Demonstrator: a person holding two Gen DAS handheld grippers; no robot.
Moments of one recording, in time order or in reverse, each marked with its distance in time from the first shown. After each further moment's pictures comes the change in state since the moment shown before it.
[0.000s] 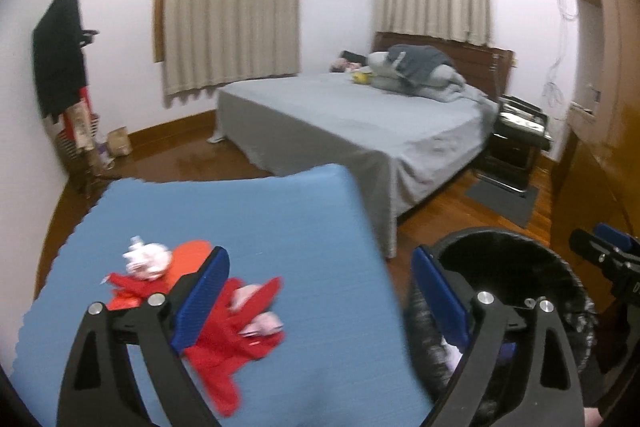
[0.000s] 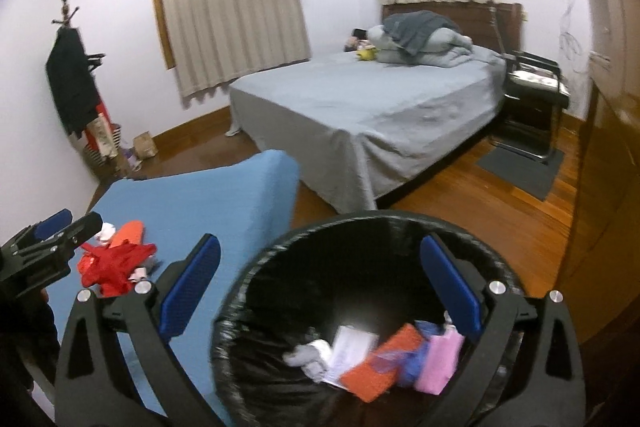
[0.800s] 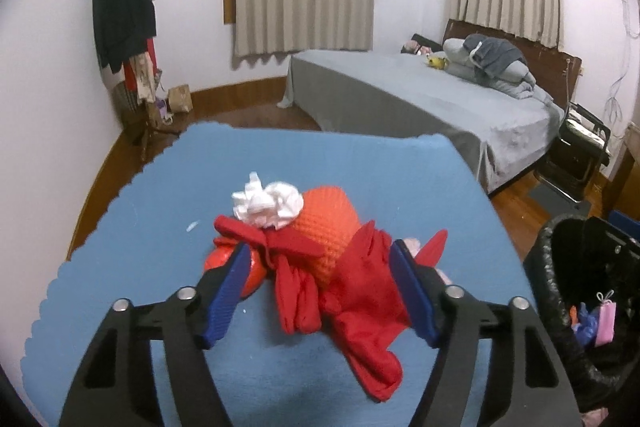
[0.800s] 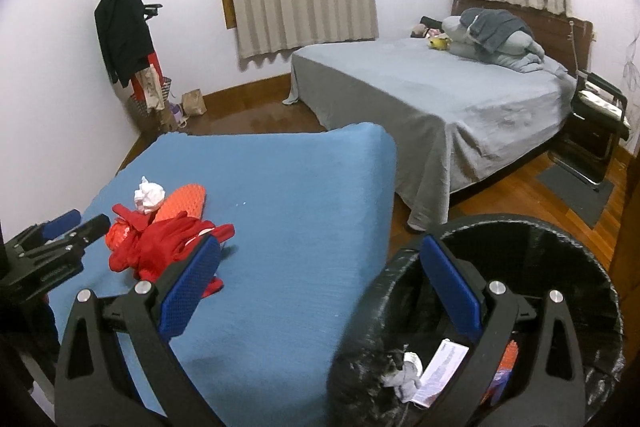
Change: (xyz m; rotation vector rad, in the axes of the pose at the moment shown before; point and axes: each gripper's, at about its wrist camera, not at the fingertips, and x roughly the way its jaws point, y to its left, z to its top) left arm 0.017 0.127 -0.051 -0.128 0.096 0.174; right arm 0.072 0.120 -0.010 -0.148 0.089 0.138
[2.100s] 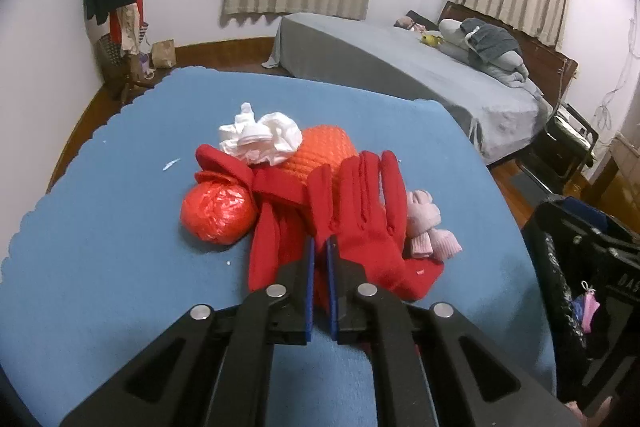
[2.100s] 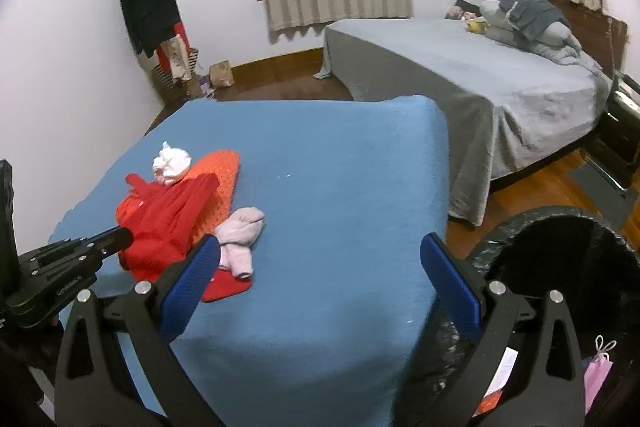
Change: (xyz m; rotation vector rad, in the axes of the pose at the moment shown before) left arm 0.024 0.024 -0.027 -0.070 0.121 -0.102; right arm 0.044 0.045 -0.012 -0.061 0.088 0.109
